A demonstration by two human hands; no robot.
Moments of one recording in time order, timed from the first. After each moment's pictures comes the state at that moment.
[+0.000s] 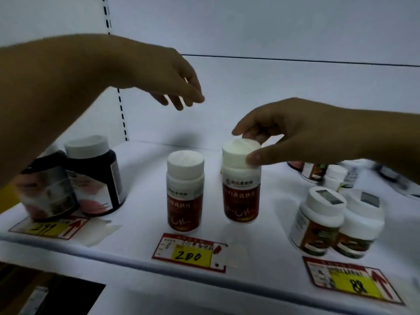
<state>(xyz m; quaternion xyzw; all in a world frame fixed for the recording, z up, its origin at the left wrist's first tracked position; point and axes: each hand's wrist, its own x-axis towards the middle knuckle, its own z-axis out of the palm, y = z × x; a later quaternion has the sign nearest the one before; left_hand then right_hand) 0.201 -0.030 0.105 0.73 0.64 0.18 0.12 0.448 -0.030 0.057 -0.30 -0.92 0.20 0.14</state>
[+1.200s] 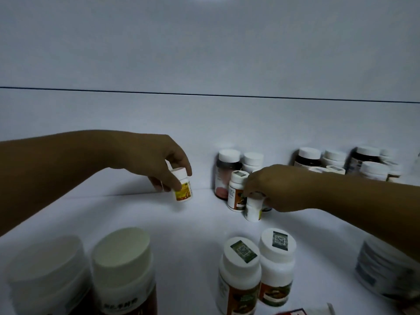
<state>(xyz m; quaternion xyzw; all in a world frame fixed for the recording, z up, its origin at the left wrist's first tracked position) 0.302 0.077 0.056 0.83 0.49 0.08 0.27 0.571 0.050 0.008 -0.45 -0.88 -0.13 -0.10</state>
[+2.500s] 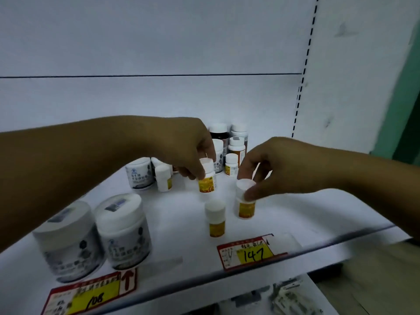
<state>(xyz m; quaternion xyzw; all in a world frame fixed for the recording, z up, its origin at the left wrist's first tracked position) 0.761 0.019 0.047 0.87 0.46 0.03 0.18 0.958 -0.044 0.015 -0.51 -0.83 0.13 0.15</state>
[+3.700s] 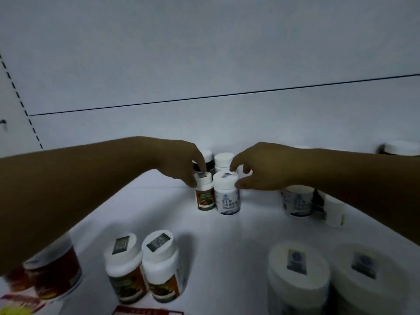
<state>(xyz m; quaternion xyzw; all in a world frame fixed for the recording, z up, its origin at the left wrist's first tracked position) 0.472 0.068 0.063 0.76 0.64 -0.10 0.03 0.671 0.086 0.033 -0.38 -0.92 -0.03 0.08</state>
